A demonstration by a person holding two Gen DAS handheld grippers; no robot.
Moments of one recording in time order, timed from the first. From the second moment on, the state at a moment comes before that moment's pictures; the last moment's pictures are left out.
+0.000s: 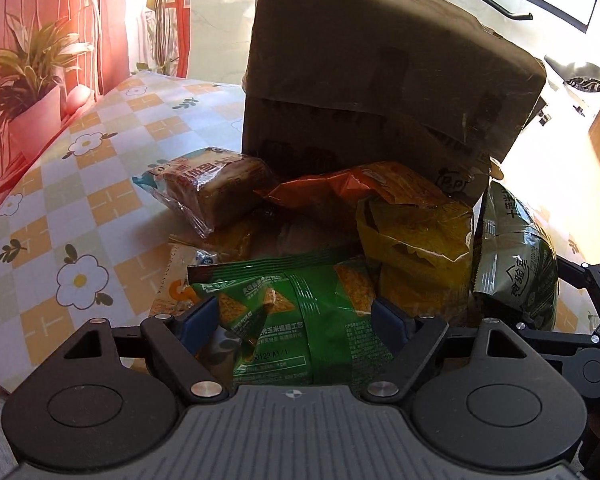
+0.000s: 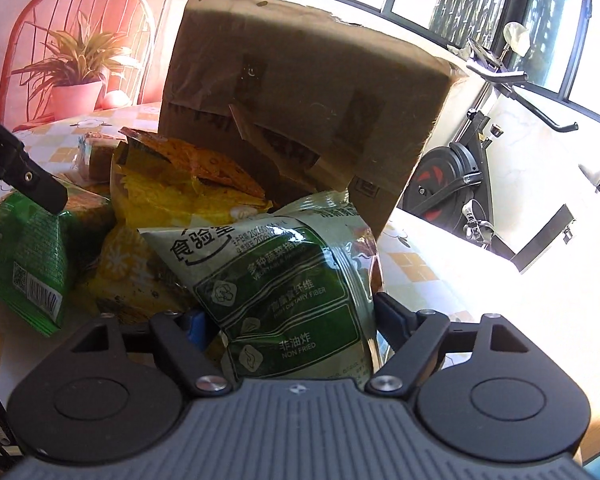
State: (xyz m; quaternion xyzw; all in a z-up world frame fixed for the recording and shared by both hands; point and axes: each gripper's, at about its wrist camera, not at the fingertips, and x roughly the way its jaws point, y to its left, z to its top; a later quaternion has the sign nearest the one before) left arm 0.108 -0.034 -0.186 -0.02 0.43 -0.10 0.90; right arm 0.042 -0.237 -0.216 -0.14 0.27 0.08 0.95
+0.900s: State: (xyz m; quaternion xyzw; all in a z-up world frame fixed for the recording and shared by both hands) left arm 0.097 -0.034 -0.174 -0.01 0.40 -0.13 0.91; right arm 0.019 -0.261 -0.191 -0.07 0.24 0.05 0.97
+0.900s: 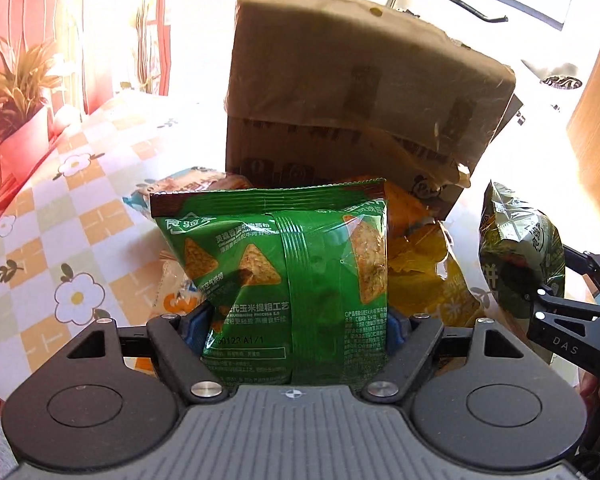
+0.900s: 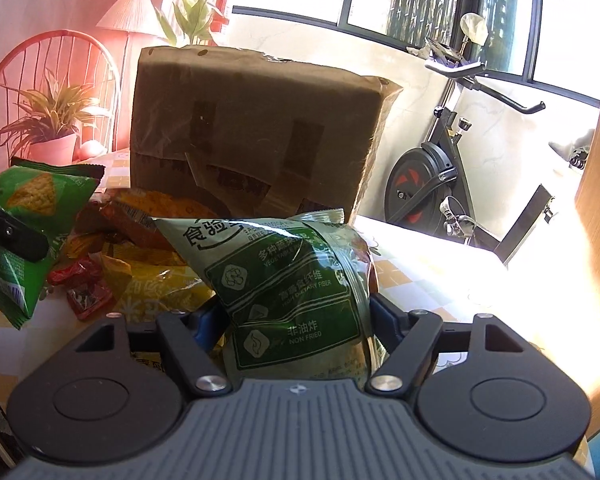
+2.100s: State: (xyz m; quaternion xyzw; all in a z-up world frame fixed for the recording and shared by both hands) left arm 0.191 -0.062 0.019 0.00 0.18 -0.12 0.98; right arm 0.123 -0.282 0.019 0.00 0.07 0.08 0.99
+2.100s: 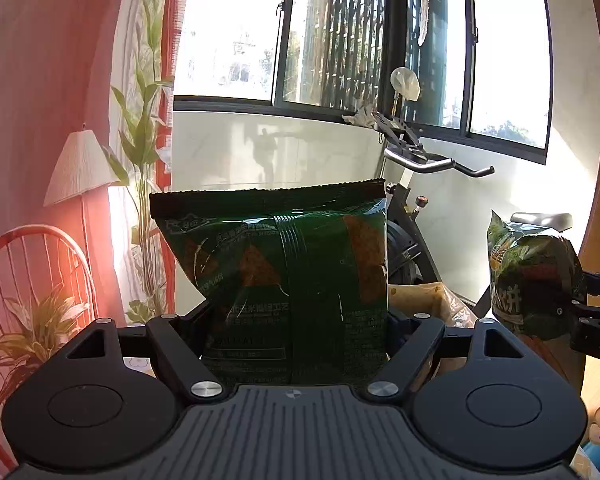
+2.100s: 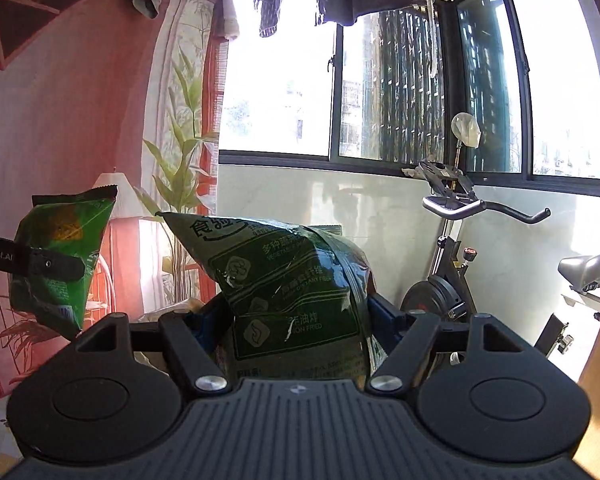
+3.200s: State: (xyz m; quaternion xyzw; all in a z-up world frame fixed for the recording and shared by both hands) left arm 0.323 -0.109 -0.016 -0.01 0.27 -0.16 0.95; right arm 0.238 -0.292 -0.034 0.10 0.18 0.10 0.97
